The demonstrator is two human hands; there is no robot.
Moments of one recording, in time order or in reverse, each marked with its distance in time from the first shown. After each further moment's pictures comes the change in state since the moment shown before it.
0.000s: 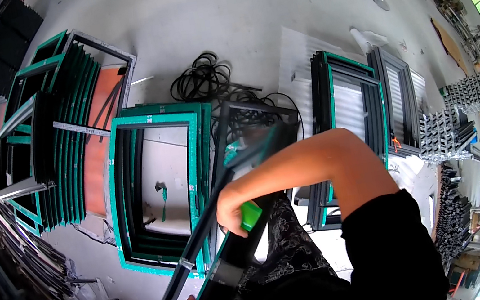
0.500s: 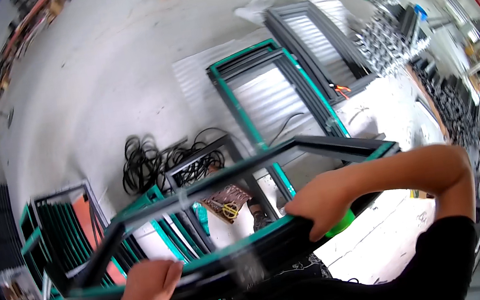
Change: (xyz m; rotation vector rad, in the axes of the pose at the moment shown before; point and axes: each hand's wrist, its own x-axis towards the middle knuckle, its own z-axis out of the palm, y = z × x) left_hand 0.236 0.497 -0.268 0.341 -0.319 0.579; right_hand -0.415 0.130 0.415 0.648 0.764 0.203
